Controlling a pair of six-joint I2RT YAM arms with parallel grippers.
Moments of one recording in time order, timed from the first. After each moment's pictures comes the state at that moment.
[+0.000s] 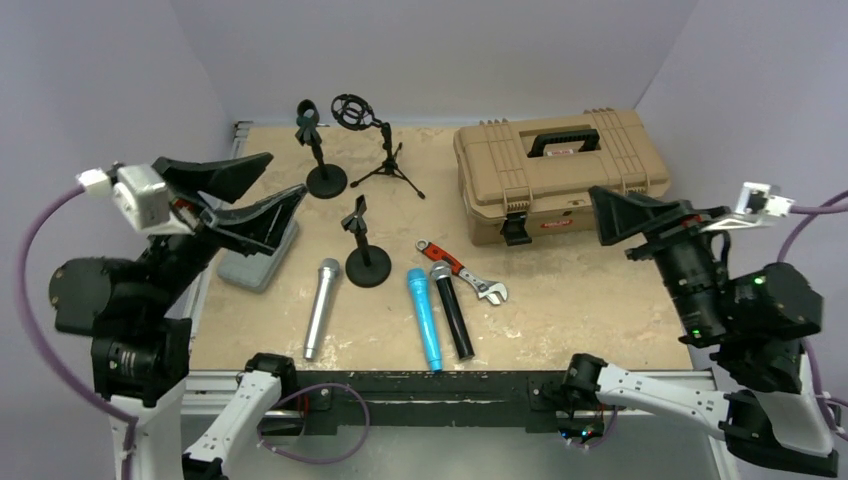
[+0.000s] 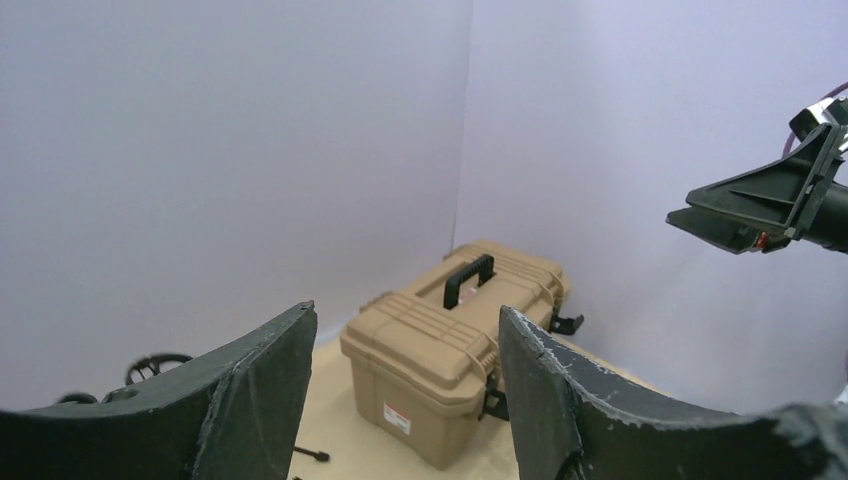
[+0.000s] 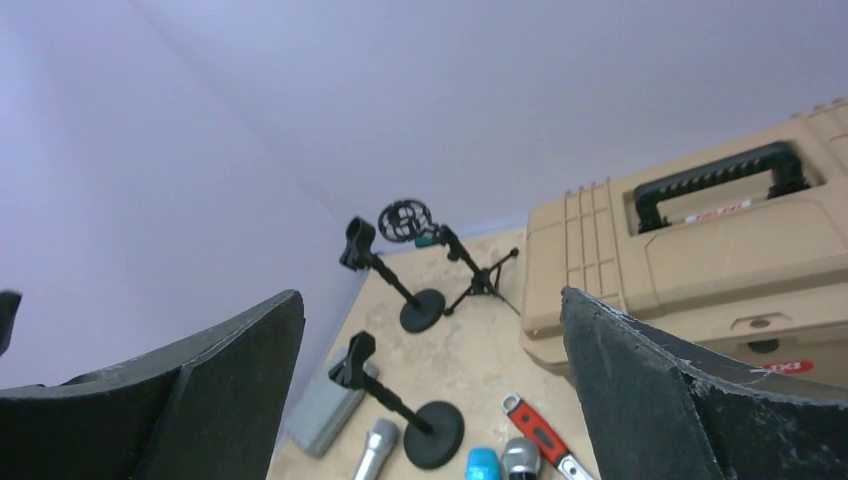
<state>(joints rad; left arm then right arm) -0.15 0.72 1.43 -0.30 0.57 -0.33 1.08 0.60 1.34 -0.52 0.81 0.41</state>
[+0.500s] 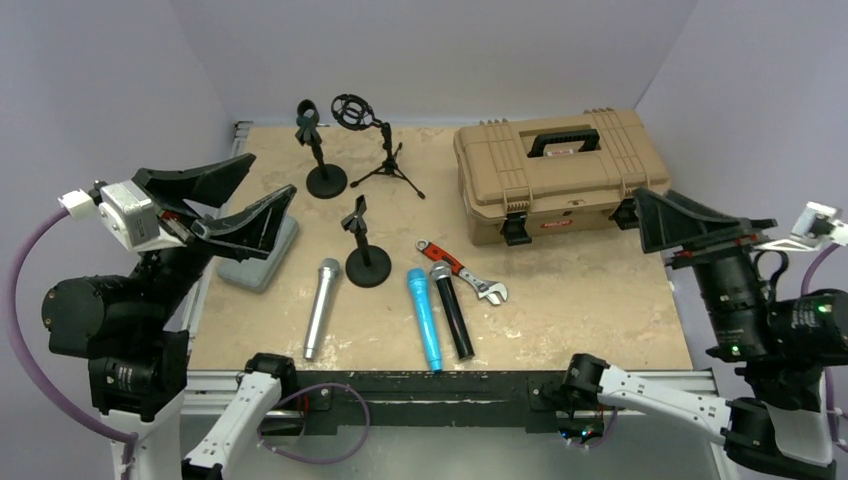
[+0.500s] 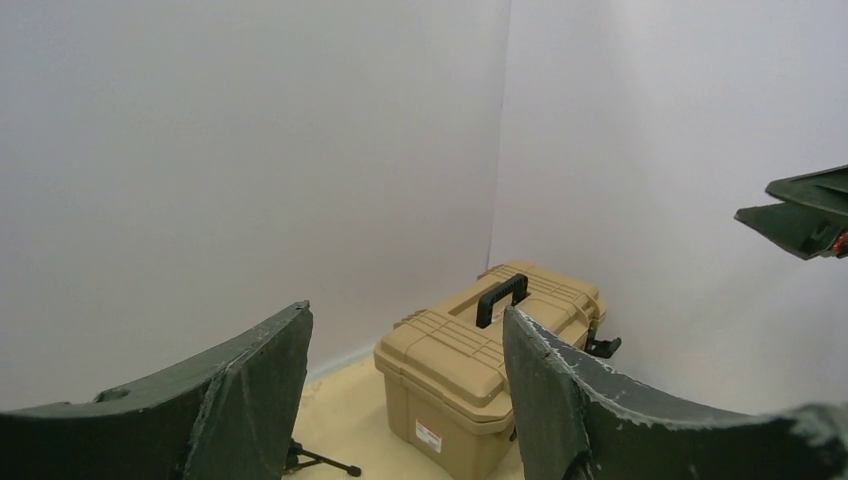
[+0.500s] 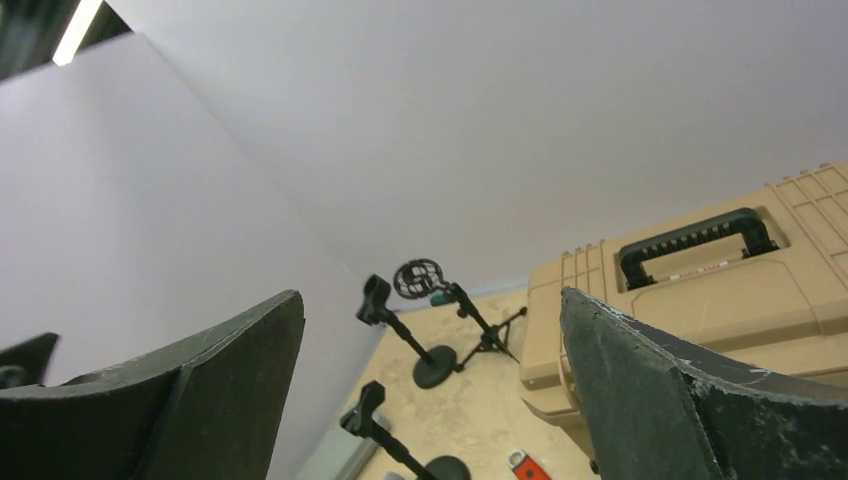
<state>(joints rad) -0.15 0.65 1.43 -0.28 0.47 -0.27 1.08 0.50 1.35 -0.42 0.83 0.27</state>
